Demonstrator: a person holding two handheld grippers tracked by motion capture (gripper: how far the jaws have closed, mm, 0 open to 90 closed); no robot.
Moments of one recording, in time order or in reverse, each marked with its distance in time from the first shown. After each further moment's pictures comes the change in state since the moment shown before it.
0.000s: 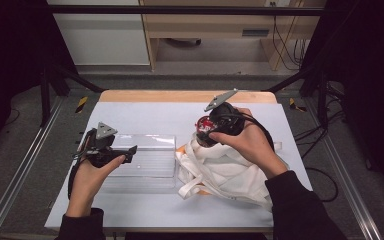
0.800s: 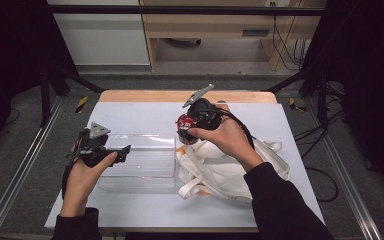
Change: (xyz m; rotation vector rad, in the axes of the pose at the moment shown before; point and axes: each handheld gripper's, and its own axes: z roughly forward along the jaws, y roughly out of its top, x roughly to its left) left arm 0.016 -0.006 -0.003 0.005 0.035 -0.030; right arm 0.014 0.035 0.038 -0.008 0.049 -0.019
